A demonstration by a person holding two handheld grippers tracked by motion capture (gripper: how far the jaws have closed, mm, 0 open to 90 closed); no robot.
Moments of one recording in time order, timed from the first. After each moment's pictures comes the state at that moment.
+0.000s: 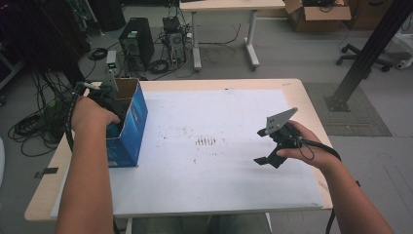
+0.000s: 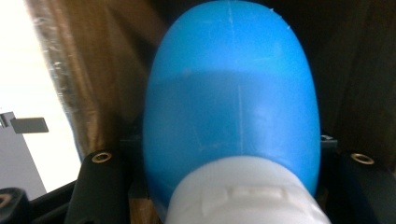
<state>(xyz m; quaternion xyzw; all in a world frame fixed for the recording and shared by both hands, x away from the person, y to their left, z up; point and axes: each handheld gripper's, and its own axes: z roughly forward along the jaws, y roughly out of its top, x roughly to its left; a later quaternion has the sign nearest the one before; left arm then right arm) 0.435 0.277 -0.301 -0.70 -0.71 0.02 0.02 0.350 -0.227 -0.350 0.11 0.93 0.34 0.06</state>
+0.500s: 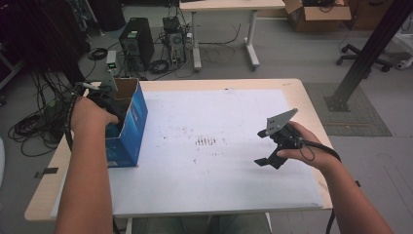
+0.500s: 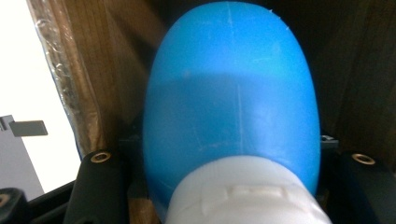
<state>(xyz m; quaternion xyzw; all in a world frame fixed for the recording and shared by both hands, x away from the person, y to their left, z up) 0.434 0.280 -0.301 -0.70 -0.71 0.02 0.02 0.350 -0.228 -0.353 0.11 0.93 0.34 0.05</state>
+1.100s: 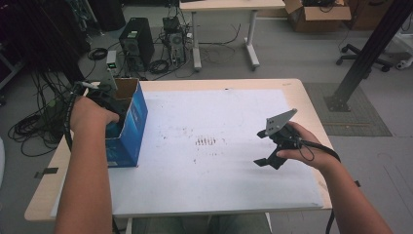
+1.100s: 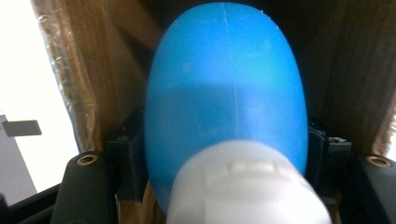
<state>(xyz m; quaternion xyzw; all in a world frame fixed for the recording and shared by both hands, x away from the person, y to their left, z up) 0.432 0.279 -0.294 -0.70 -0.71 0.02 0.01 0.349 -0.227 -0.354 0.11 0.93 0.34 0.05</state>
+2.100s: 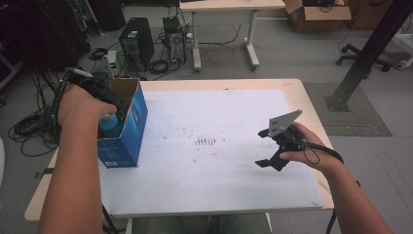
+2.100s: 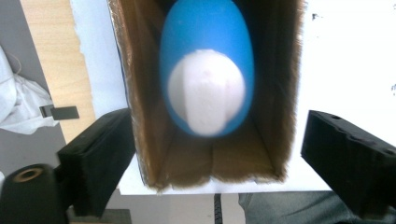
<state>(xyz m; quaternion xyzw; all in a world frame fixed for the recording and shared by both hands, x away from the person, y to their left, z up) 0.408 0.261 -0.238 -0.72 -0.70 -0.02 0.01 0.339 -0.229 -0.344 0.10 0.93 0.35 0.07</state>
